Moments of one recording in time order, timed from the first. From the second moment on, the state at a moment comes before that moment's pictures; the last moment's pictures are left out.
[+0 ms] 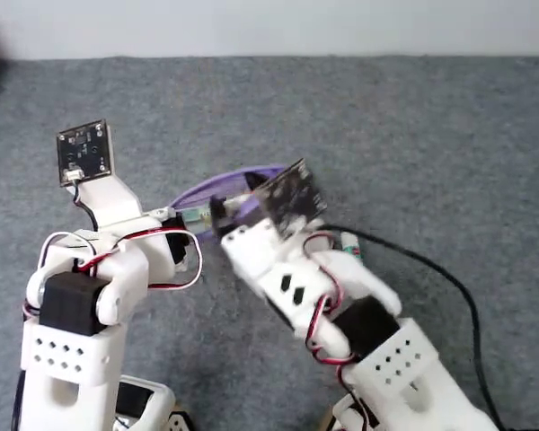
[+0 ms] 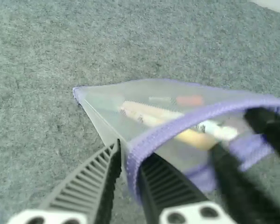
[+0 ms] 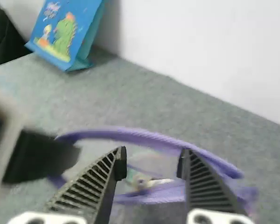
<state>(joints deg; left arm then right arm) 8.6 -48.4 26.9 84.3 29.8 -39.0 -52.8 43.2 36.0 -0.9</state>
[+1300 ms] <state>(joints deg) 8.7 -48.4 26.8 85.3 29.8 -28.6 -37.6 6.3 86.2 -15.3</state>
